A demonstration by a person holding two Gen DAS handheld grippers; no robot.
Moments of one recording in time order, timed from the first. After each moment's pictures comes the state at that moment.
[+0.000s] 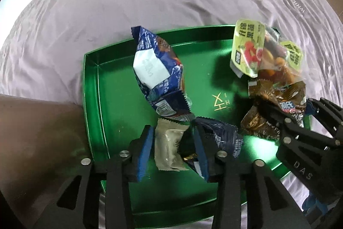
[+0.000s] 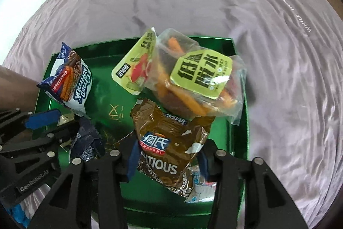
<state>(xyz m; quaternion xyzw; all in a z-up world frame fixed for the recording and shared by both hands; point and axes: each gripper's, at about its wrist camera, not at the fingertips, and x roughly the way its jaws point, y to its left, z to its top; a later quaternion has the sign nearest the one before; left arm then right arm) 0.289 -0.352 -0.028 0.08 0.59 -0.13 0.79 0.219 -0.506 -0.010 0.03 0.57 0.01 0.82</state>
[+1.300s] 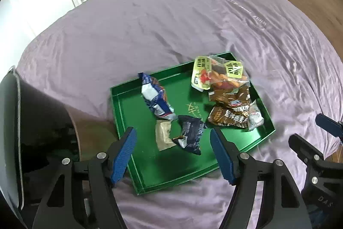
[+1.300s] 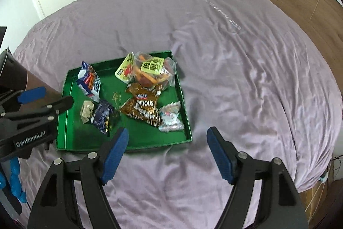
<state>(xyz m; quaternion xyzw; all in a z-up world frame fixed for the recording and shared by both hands) 0.213 -0.365 0.079 0.12 0.50 -0.16 0.84 0.097 -0.505 0.108 0.03 0.52 -0.11 0.85</state>
